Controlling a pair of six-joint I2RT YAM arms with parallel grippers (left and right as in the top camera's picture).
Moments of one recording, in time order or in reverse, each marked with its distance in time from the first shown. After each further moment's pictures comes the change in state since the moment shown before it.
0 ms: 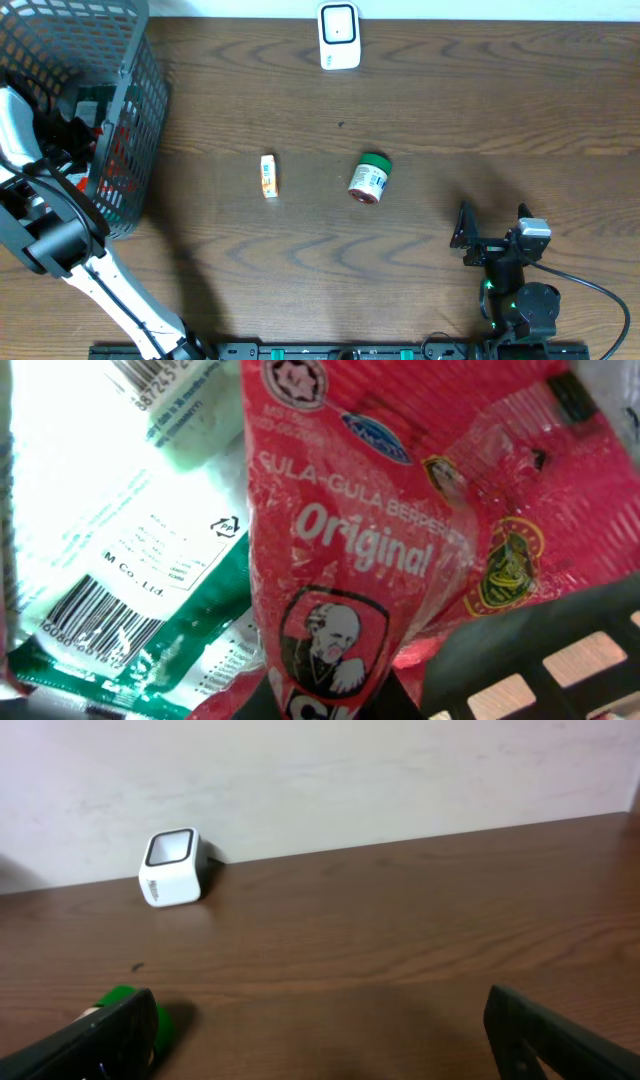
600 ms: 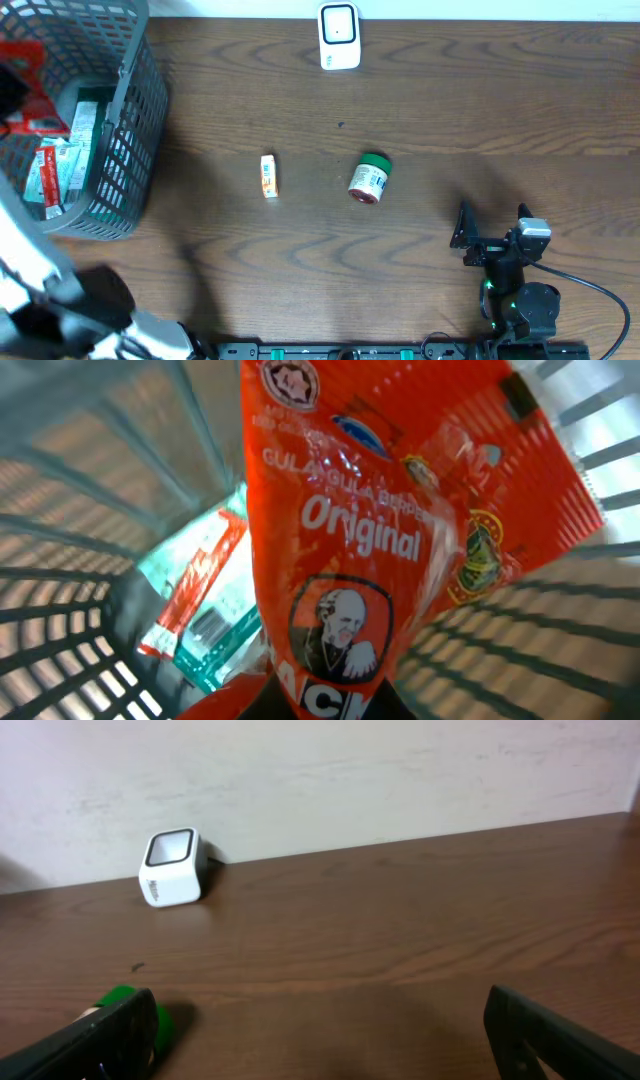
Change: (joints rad) left arm 0.002 -0.515 0.060 0.159 -0.042 -0.125; right arm 0.000 0.000 0.000 0.000 0.000 0.000
